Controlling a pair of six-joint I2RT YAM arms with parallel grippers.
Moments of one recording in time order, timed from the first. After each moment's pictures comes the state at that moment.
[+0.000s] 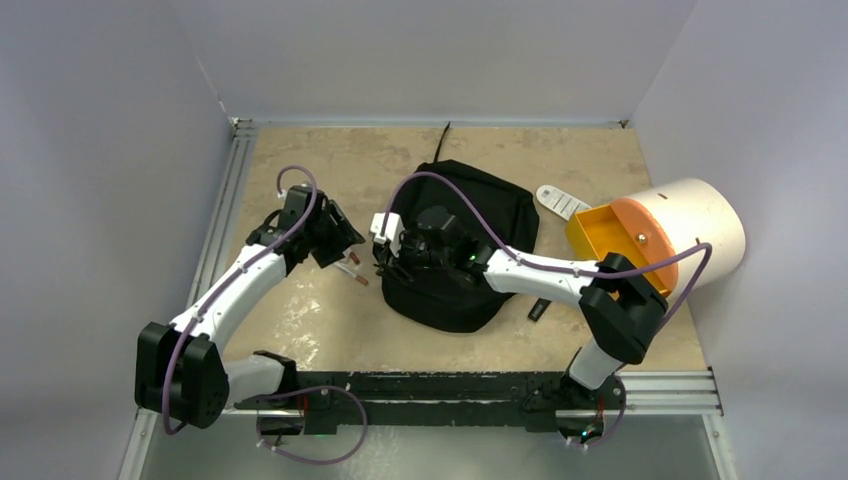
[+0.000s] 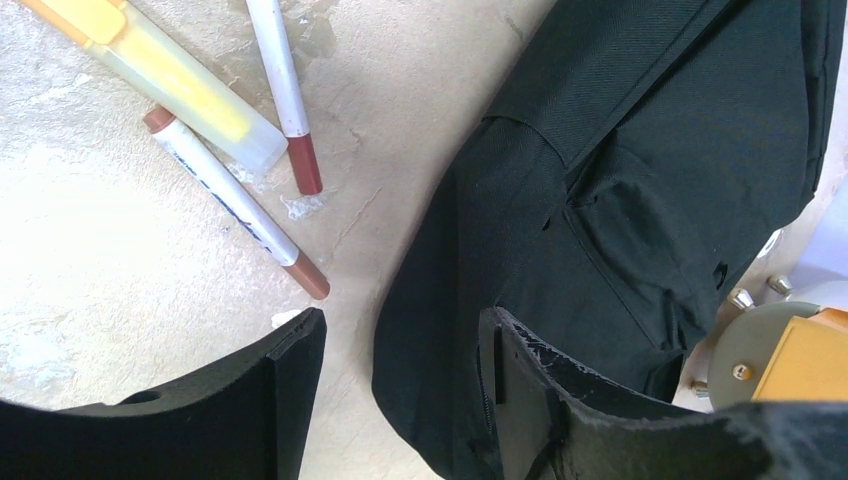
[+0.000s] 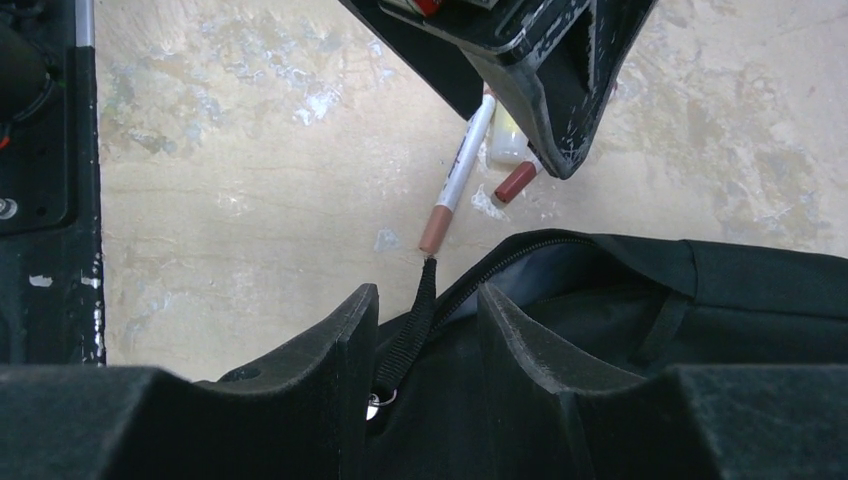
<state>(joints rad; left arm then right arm) -0.29 1.22 0.86 -0.51 0.05 -0.91 0.93 1.62 1.02 0.15 -0.38 -0.22</state>
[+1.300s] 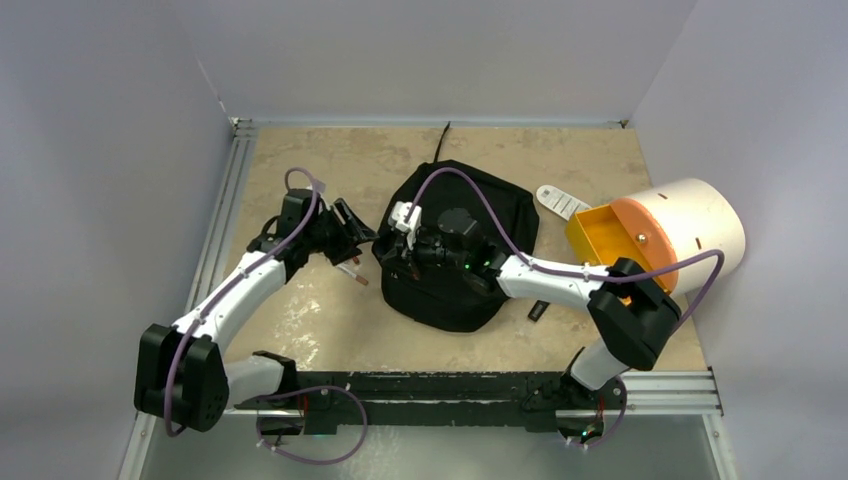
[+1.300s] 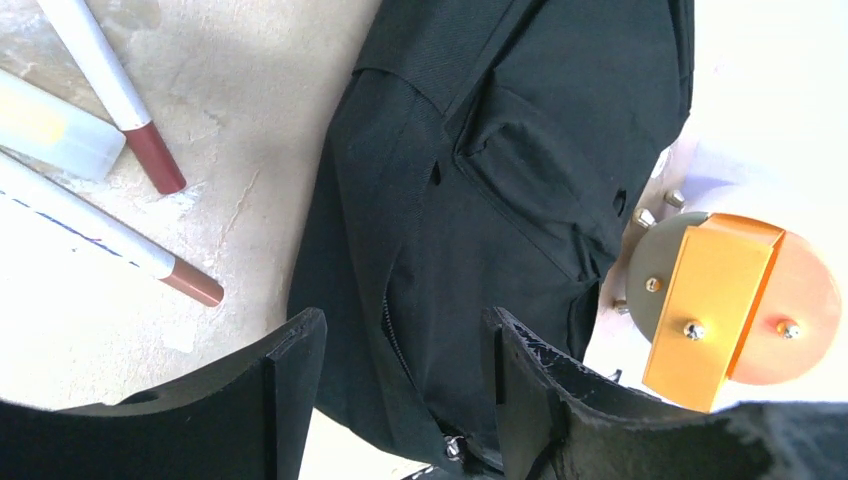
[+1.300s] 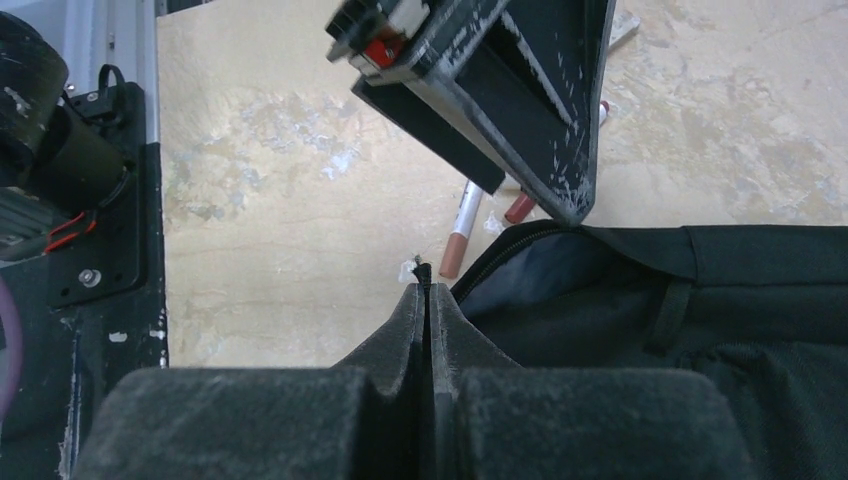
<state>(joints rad) -0.27 1.19 0.80 -0.33 0.27 -0.91 0.87 1.57 0.90 0.36 -0.43 -0.03</state>
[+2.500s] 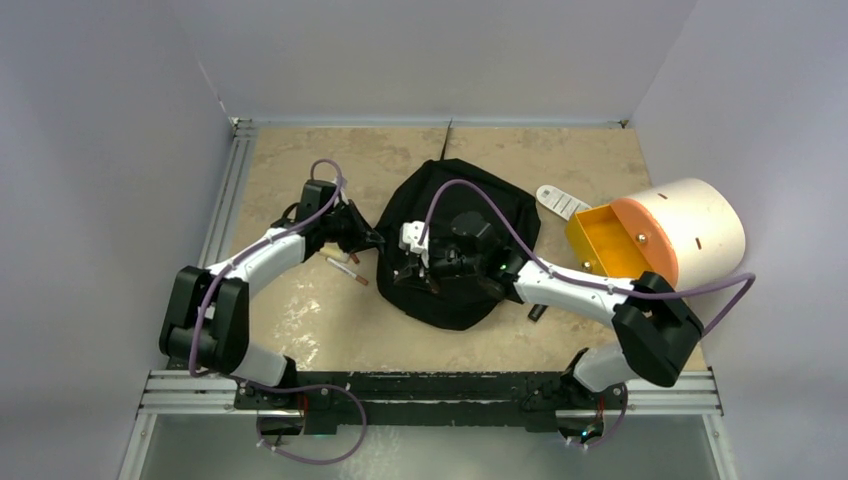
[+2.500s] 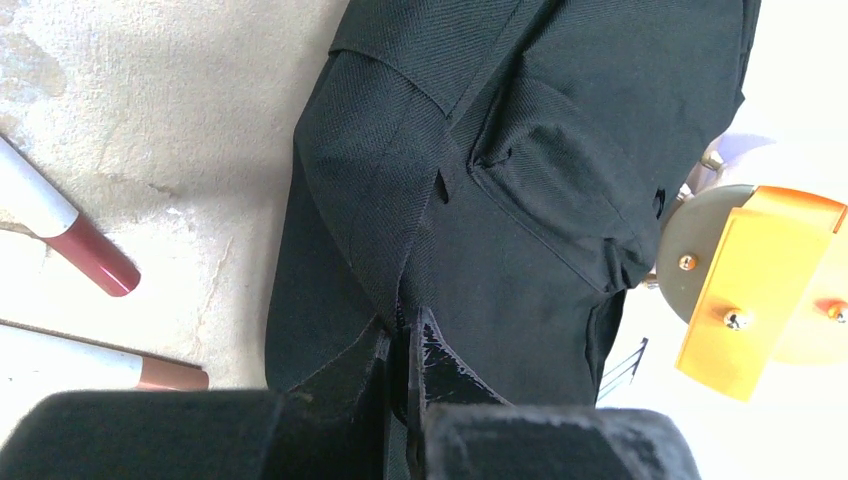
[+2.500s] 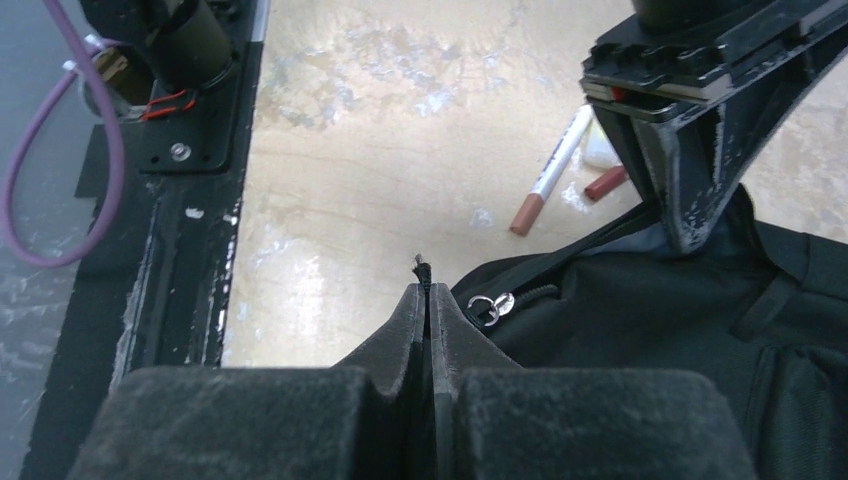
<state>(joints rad) -0.28 1.47 0.85 -0.17 0.38 -0.83 0.86 1.45 0.83 0.23 -0.66 -0.20</state>
